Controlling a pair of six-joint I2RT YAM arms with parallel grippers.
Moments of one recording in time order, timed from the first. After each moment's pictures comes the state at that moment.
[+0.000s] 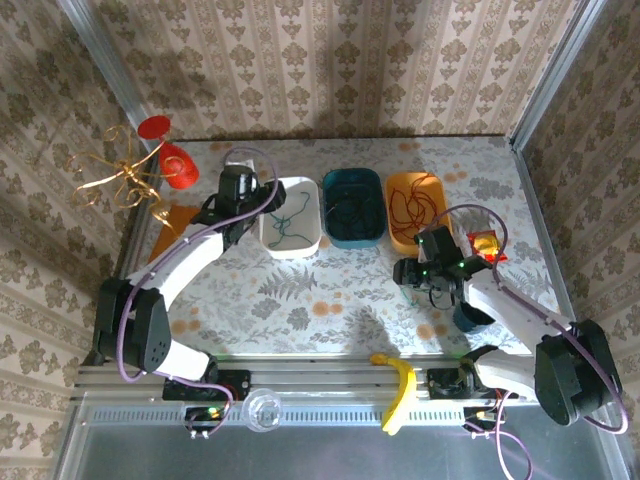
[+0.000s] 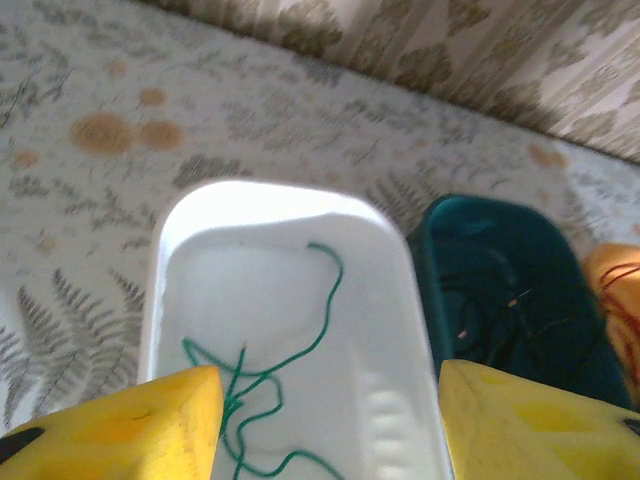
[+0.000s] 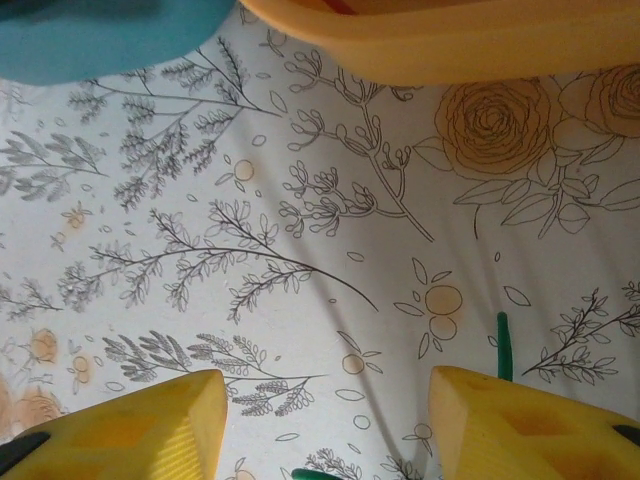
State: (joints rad) left arm -0.41 1.45 1.02 -0.14 -0.02 -0.50; right arm 0.37 1.18 0.64 -0.50 -0.06 0.47
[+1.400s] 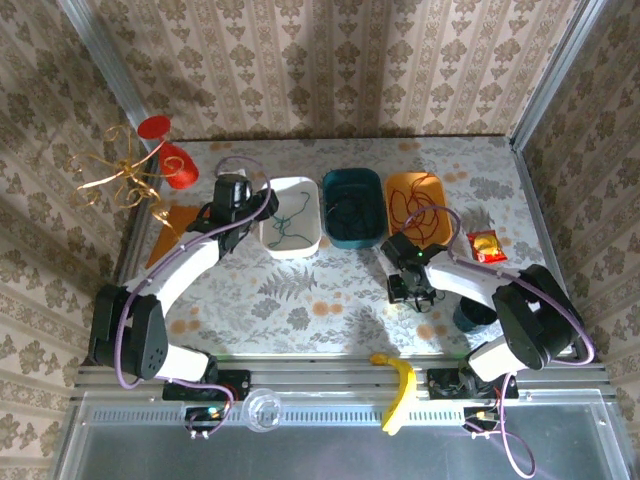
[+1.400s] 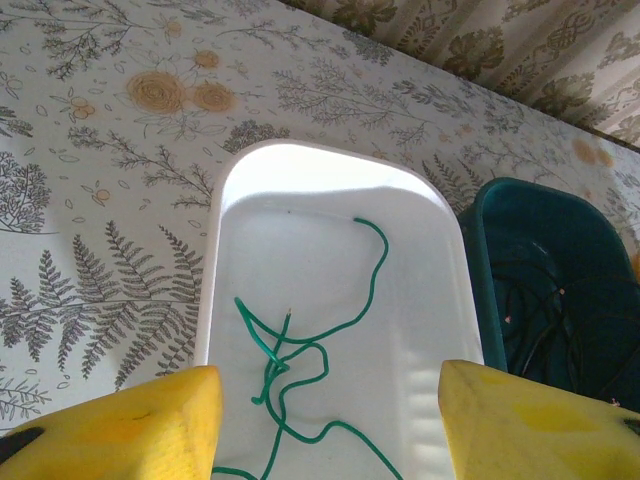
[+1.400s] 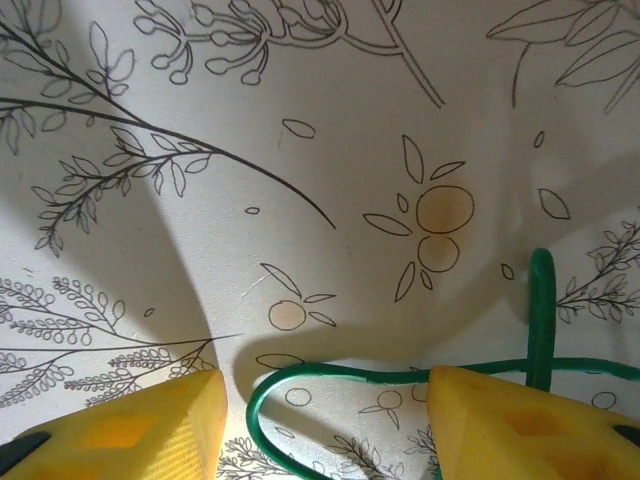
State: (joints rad) left arm -0.38 1.41 0.95 -0.14 -0.03 -0.54; right arm 0.54 1.50 0.76 -0.69 0.13 0.49
